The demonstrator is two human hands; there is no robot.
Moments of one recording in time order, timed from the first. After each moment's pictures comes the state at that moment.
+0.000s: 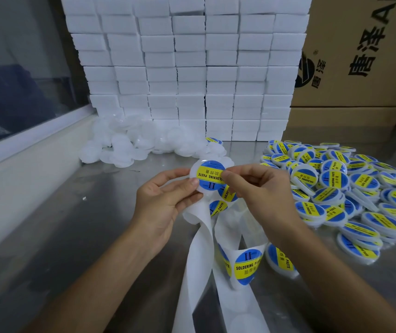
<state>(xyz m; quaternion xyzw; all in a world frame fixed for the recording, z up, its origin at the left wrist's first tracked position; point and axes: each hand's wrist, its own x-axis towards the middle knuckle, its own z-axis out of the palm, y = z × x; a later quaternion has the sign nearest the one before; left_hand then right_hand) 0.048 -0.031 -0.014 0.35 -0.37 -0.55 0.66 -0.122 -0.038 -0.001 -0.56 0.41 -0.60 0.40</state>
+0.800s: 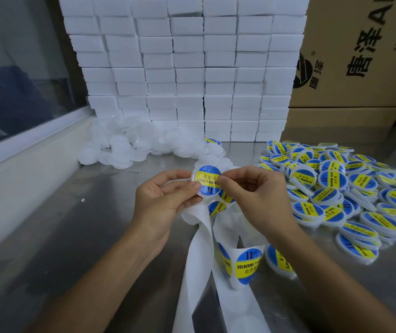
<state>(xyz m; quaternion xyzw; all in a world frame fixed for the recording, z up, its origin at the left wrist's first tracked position) 0.047 -0.028 -0.014 0.37 -0.42 -0.51 0.66 -0.121 -0.037 -0.005 -0.61 0.43 -0.58 0.33</state>
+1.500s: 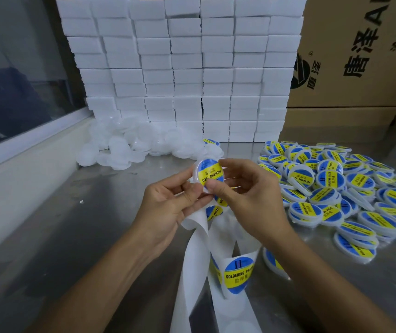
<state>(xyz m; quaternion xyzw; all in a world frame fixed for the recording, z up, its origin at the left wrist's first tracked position) 0.041 -0.021 -0.010 0.27 -0.46 -0.58 0.61 -0.113 -0.036 -0.006 -0.62 0.40 -0.60 0.30</state>
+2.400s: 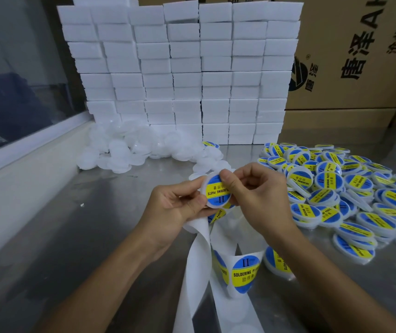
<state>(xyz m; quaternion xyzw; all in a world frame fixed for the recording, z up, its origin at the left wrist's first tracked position) 0.043 -0.022 -0.015 0.30 -0.55 -0.53 0.57 -0.122 -0.038 -0.002 -0.59 0.44 -0.61 0.31</state>
